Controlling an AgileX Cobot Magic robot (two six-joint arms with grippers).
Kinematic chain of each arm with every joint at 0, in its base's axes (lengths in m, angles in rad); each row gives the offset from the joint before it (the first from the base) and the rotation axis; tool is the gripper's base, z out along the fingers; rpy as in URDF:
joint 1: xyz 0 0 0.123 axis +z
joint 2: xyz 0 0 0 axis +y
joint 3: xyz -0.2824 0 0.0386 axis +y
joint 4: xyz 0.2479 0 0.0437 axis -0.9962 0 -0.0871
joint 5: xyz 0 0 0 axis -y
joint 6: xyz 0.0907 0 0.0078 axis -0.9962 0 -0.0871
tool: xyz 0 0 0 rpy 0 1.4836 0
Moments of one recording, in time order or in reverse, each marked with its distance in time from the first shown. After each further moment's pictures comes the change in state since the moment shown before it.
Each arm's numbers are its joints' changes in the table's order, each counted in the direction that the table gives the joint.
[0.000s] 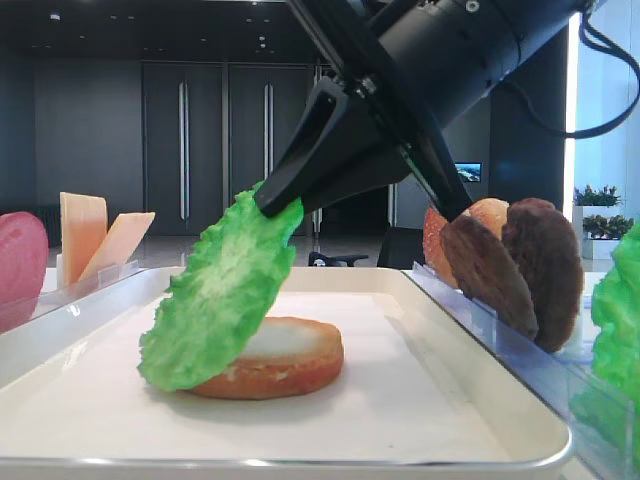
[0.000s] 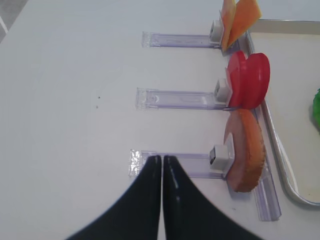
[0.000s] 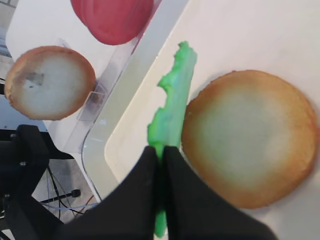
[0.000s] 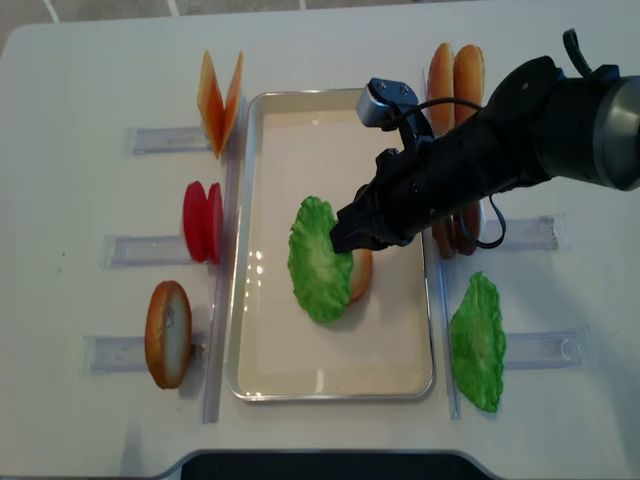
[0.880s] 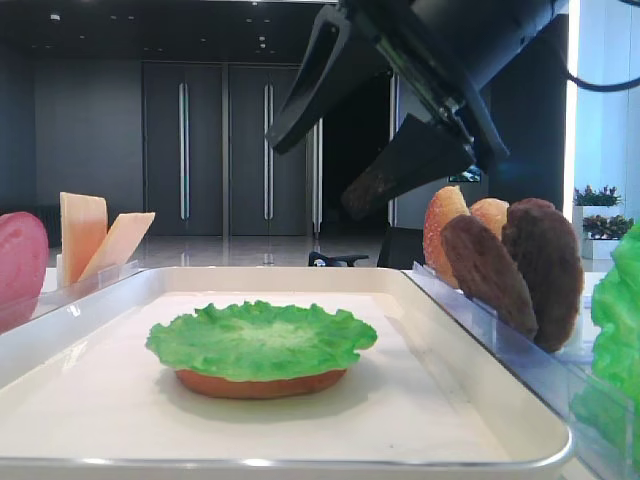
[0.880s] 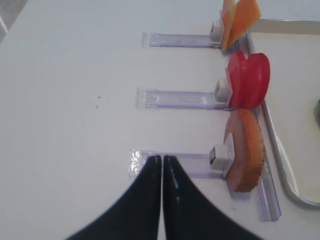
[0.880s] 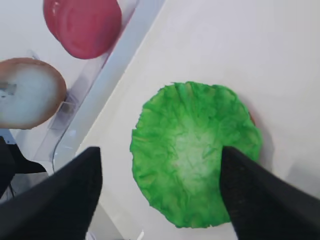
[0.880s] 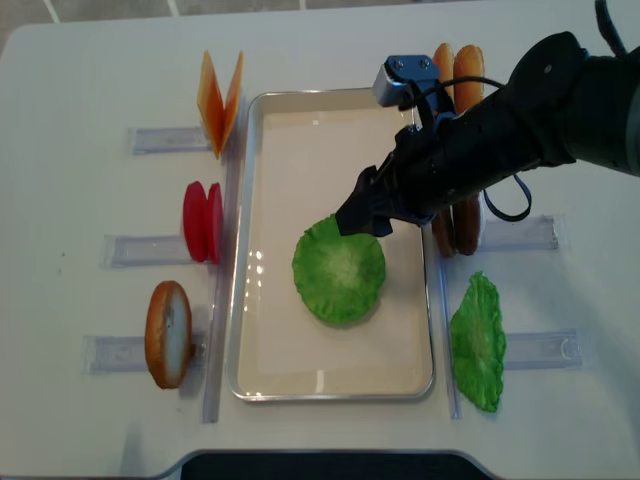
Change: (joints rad) left arm 0.000 0.000 0.000 0.000 0.000 0.000; right arm -0.028 -0.083 -0.007 0.160 0.063 -0.104
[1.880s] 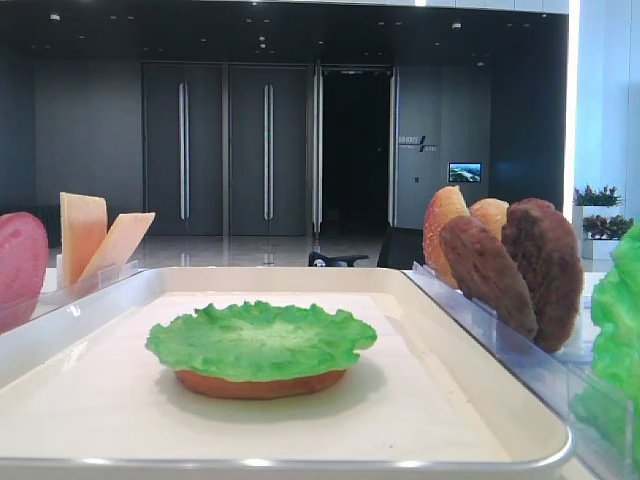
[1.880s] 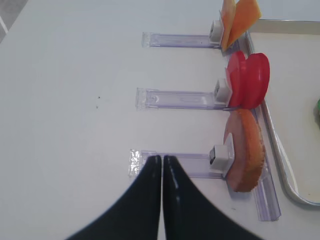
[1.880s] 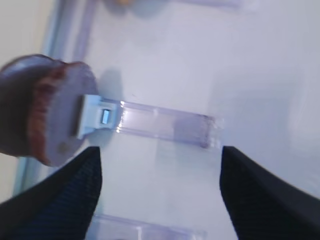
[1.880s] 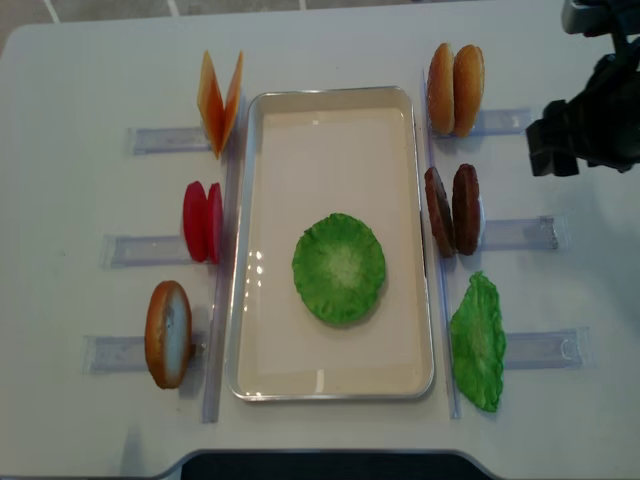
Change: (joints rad) left arm 0.000 0.000 0.000 0.000 0.000 0.000; right arm -0.365 -0.292 0.000 0.935 -0.213 -0.739
